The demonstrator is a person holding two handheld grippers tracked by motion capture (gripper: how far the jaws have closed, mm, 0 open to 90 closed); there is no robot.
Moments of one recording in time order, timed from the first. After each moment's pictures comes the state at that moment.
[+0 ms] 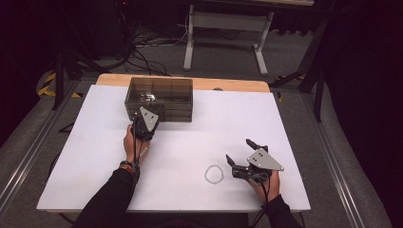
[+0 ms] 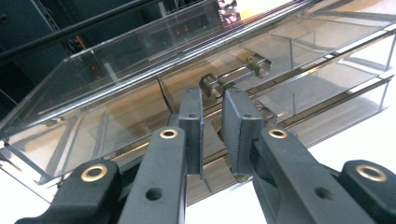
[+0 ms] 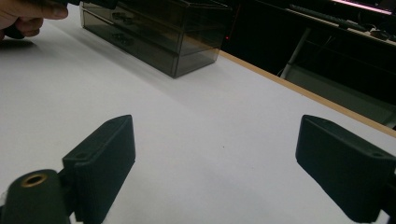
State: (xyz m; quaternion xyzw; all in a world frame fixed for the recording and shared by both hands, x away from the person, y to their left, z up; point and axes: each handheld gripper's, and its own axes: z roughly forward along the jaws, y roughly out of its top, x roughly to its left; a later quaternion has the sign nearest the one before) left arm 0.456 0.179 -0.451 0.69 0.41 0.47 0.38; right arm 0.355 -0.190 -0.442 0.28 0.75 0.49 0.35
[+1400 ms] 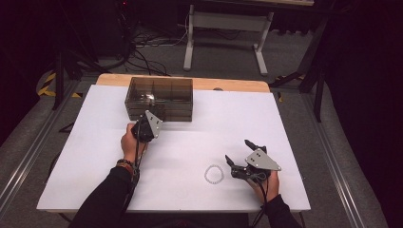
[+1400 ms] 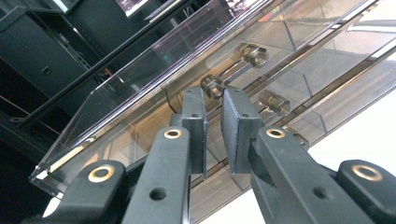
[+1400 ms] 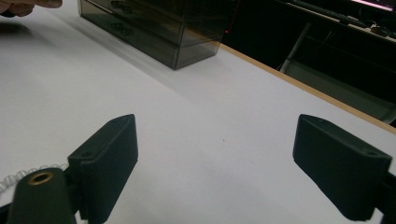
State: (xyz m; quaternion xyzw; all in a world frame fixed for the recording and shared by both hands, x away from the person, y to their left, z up) left arm 0.453 0.177 -0.456 0.70 0.34 0.54 0.33; right arm 0.356 -0.188 -0.446 0.28 0.75 0.47 0.36
